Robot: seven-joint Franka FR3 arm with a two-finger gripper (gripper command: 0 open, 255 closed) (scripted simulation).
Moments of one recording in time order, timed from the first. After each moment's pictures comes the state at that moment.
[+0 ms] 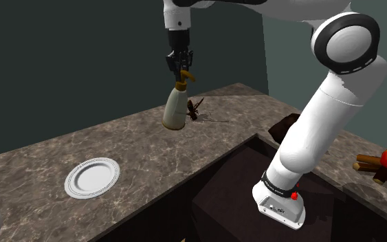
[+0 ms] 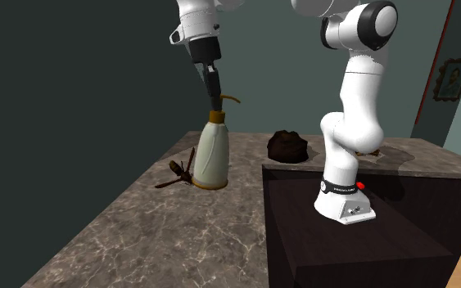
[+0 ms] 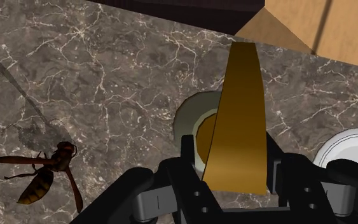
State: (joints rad) arm 0.02 -0.08 0.17 -1.68 0.04 1.42 0.10
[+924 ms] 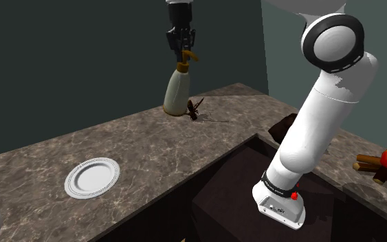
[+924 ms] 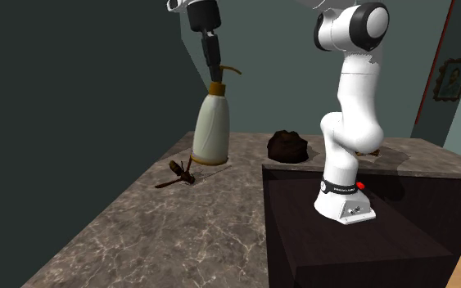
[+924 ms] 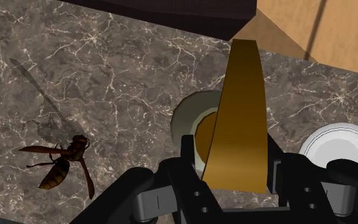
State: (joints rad) arm 0.03 -0.01 0.18 -1.40 0.04 1.21 0.12
